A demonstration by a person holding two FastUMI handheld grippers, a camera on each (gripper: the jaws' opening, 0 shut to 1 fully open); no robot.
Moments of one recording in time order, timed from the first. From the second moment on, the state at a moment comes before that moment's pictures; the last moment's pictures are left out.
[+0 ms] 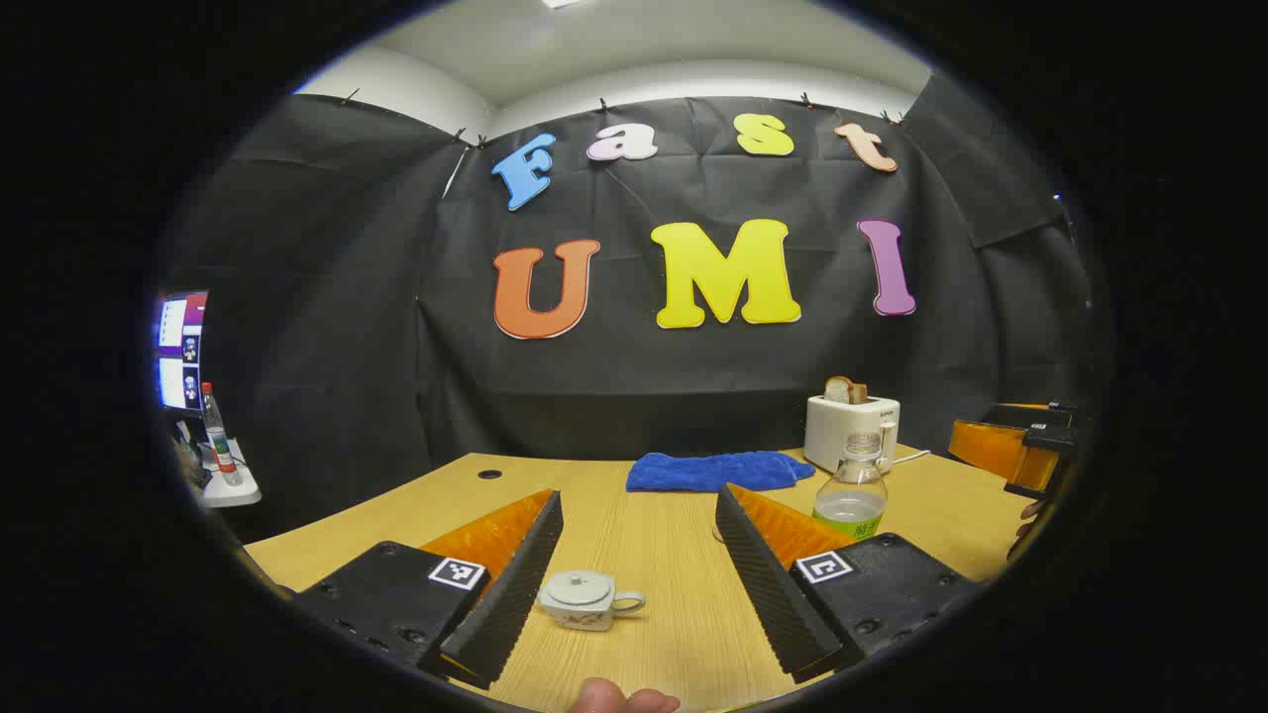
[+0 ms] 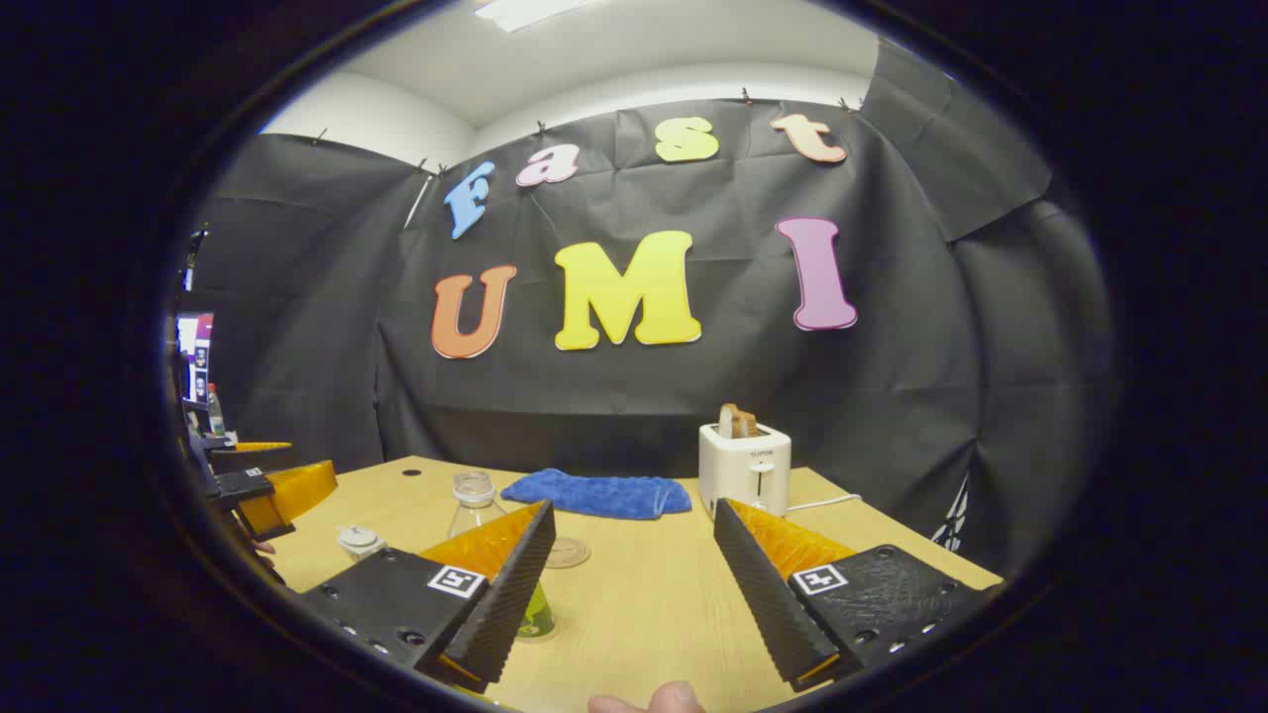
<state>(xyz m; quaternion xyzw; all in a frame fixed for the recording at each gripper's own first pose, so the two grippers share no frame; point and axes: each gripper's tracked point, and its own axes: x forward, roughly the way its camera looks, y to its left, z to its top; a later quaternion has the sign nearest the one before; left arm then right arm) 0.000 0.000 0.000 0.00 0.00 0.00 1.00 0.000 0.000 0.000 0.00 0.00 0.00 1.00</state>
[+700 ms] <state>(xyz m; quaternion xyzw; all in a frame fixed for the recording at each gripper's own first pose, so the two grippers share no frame) 0.003 0.011 -0.038 0.01 0.03 0.00 1.00 0.009 0.003 -0.033 0.02 0.03 0.00 1.00</state>
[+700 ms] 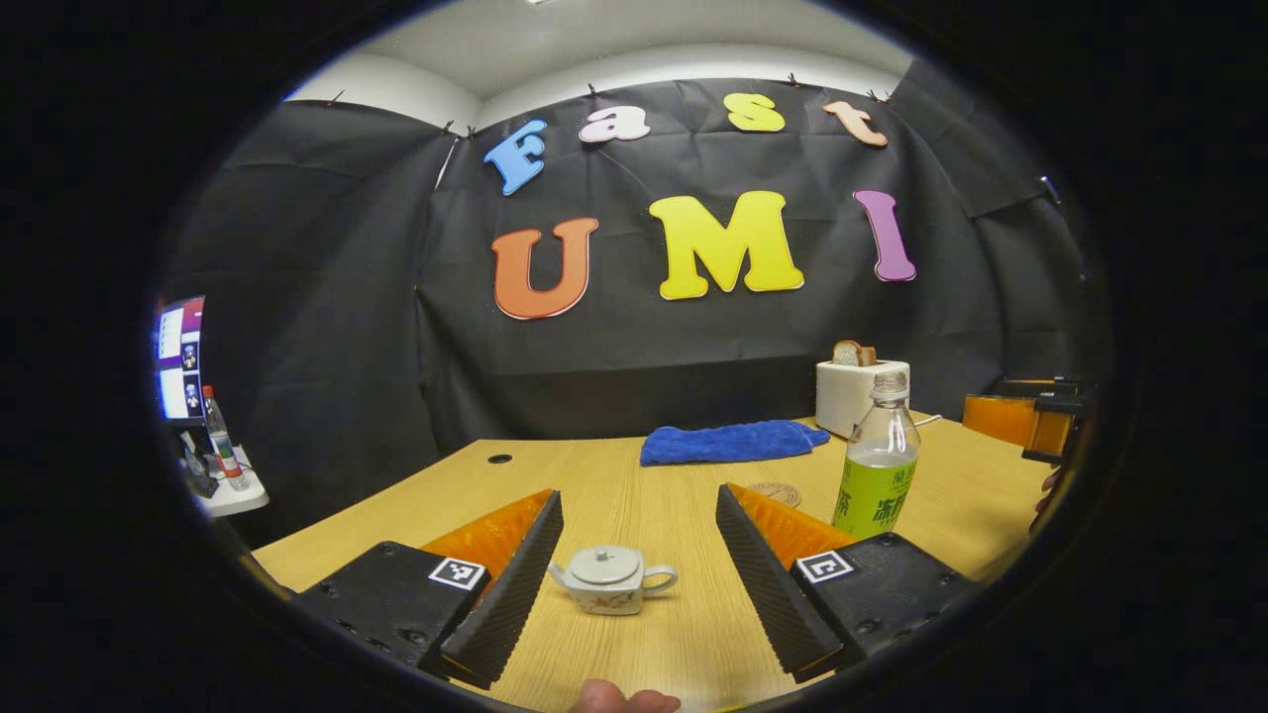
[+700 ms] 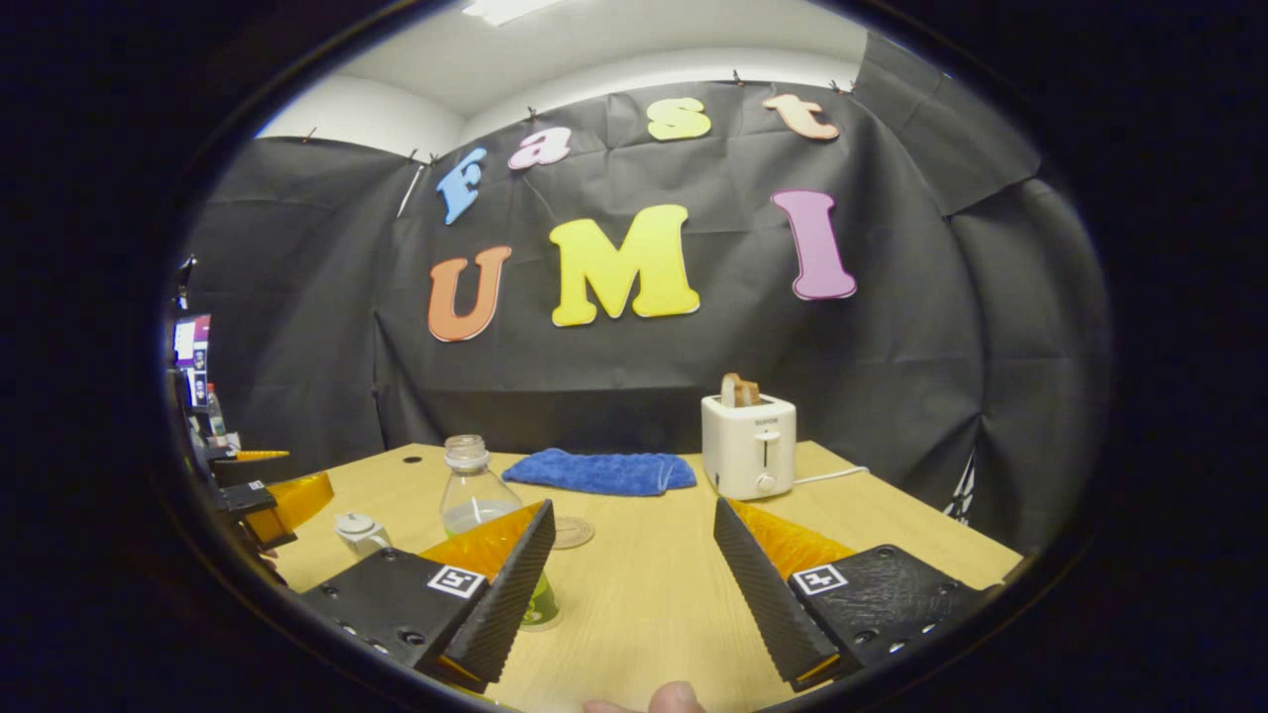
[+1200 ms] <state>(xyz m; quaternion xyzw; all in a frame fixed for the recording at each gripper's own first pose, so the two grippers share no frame) 0.021 0.019 -0.060 0.00 0.07 -0.01 1.00 0.009 0.012 -0.041 0.00 0.05 0.02 1.00</state>
